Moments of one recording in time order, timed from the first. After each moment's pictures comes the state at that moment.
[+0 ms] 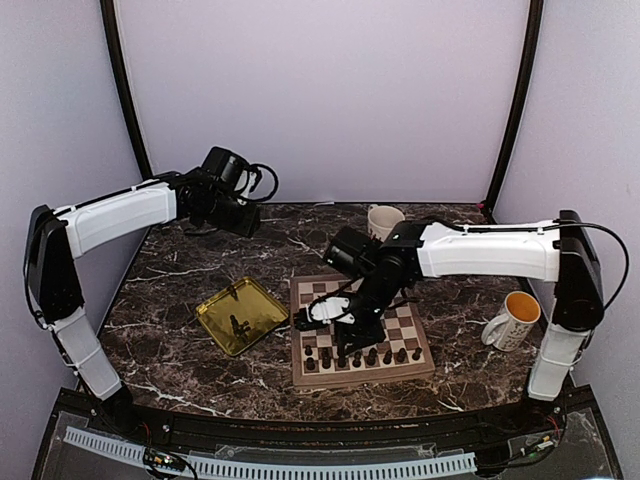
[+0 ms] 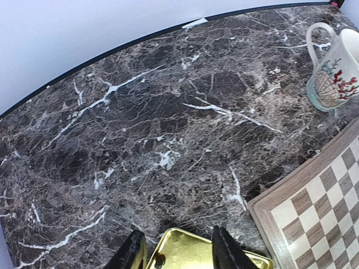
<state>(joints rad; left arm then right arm) -0.55 1.72 1.48 -0.57 -0.16 -0.11 1.05 1.83 1.43 -0.92 -0.31 -0.65</state>
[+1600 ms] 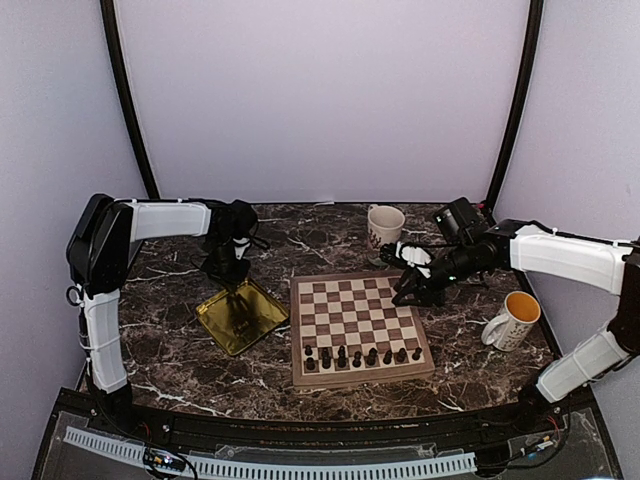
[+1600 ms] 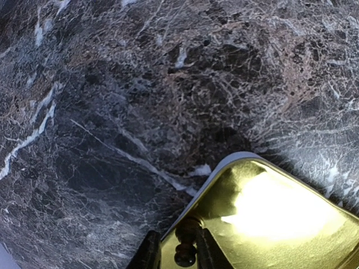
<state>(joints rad) -0.48 2.03 1.49 -0.90 -0.17 -0.20 0.57 1.41 0.98 -0.56 -0.49 -0.62</state>
